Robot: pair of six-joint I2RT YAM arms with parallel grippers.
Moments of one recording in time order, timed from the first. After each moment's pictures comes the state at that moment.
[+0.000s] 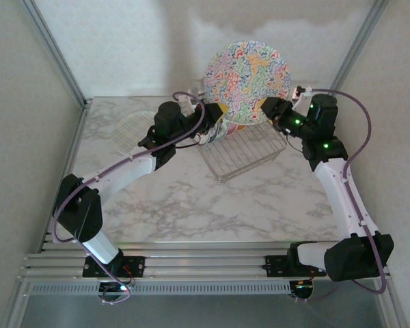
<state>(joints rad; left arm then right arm) -0.58 1.64 1.31 0.36 0.39 -1.24 0.15 1.25 1.26 -0.25 -0.60 0.87</state>
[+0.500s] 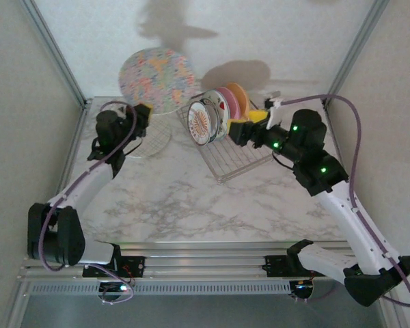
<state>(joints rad) -0.09 1.35 0.92 0.31 0.29 -1.38 0.57 1.08 1.29 -0.35 -0.29 0.25</state>
